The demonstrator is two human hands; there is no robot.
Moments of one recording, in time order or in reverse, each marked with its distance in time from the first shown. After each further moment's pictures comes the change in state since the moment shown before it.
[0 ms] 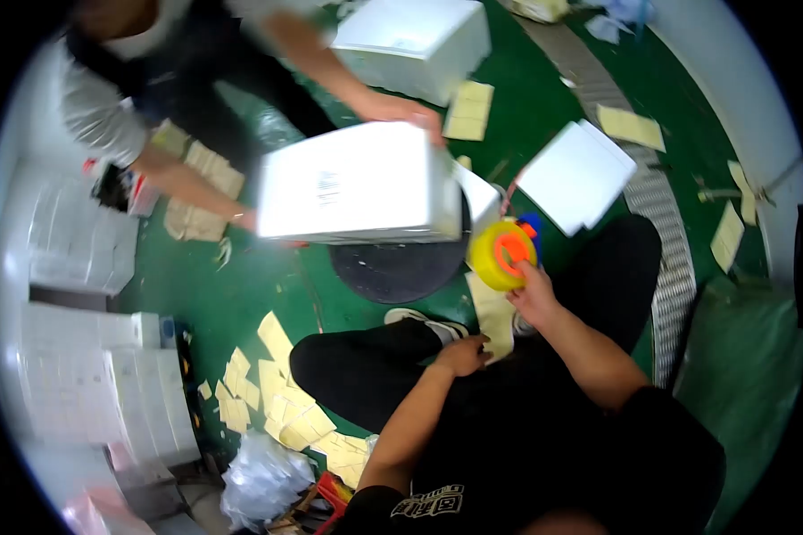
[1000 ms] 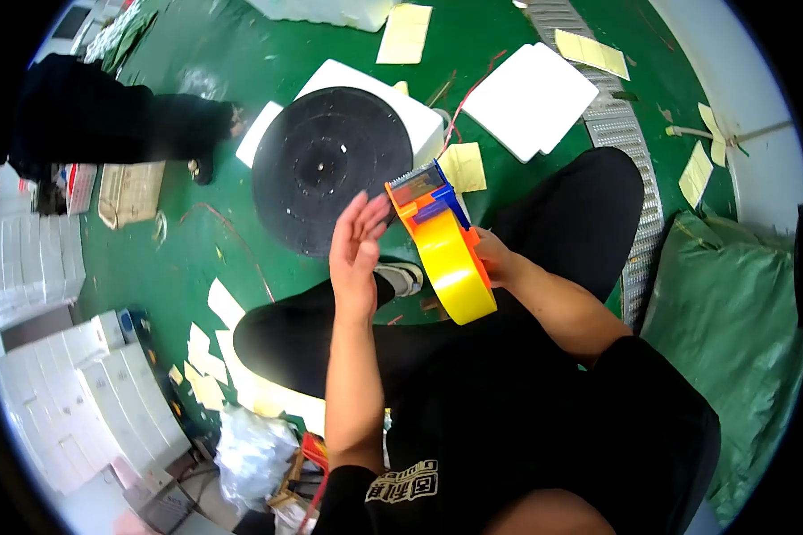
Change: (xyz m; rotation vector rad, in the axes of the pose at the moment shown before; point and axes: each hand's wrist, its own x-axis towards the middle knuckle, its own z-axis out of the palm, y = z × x) left_hand -0.034 0.076 -0.142 -1.119 0.661 0.480; right_hand -0.029 0.001 -0.003 -0.072 -0.796 0.283
